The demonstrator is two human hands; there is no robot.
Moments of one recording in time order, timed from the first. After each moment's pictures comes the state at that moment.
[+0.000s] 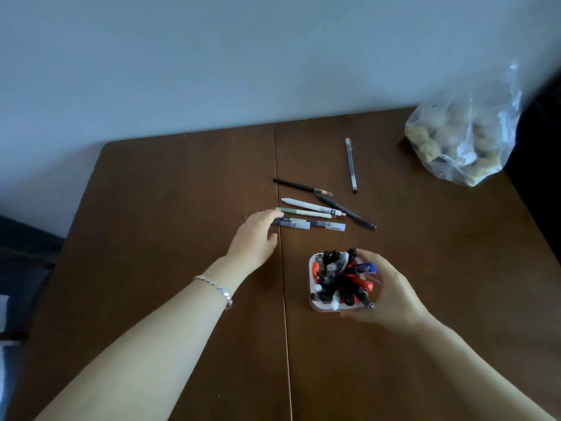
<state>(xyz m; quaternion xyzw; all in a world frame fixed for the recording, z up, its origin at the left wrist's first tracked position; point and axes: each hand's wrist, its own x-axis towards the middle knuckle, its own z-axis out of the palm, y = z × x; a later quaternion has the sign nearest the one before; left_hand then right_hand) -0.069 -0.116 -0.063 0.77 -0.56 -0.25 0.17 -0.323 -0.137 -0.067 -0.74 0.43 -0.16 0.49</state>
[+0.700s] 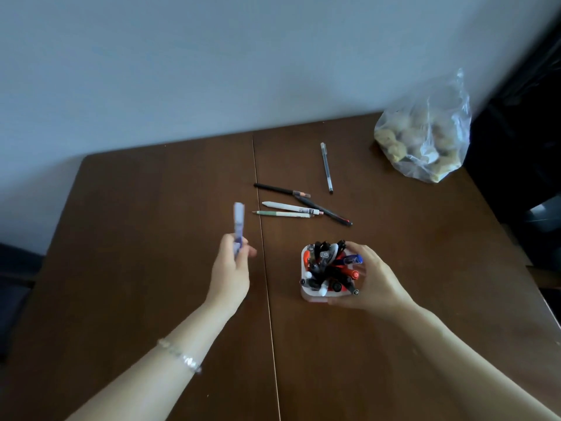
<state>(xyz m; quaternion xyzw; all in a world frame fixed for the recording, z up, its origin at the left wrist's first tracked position) -0.105 -0.060 -0.039 0.79 -0.38 -0.29 0.38 -0.337 -0.137 -0.061 -0.74 0.46 -0.15 0.46</state>
